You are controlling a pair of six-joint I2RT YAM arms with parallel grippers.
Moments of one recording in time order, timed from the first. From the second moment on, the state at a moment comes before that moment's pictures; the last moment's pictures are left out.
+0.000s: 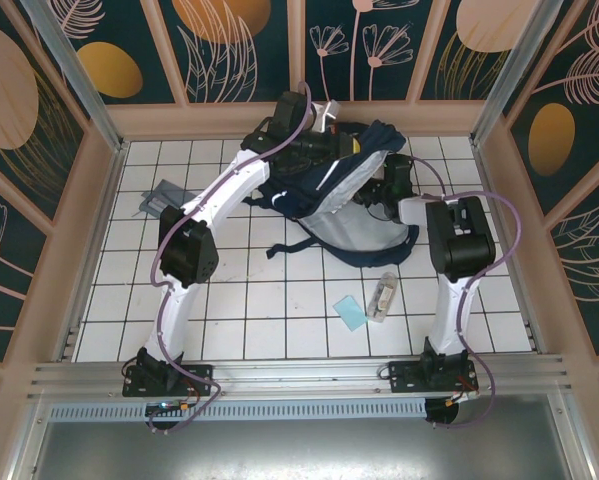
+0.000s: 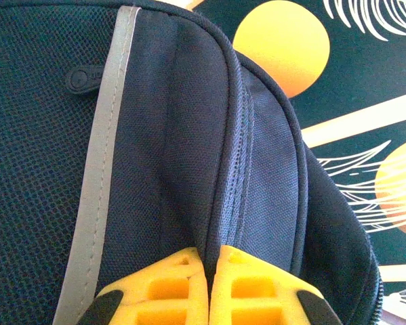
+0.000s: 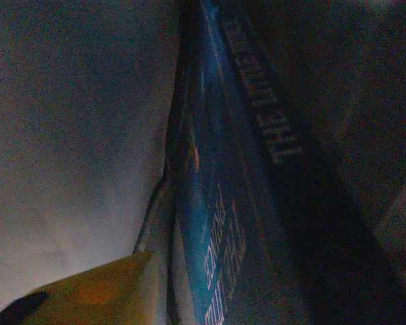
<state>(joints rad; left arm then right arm) -0.58 2.26 2.23 -0.40 0.72 -0.75 0.19 2.03 1.16 0.40 -0.66 1.02</state>
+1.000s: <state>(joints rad) -0.55 1.76 1.45 -0.09 0.48 -0.71 -0.12 1.34 0.75 -0.17 -0.44 0.55</state>
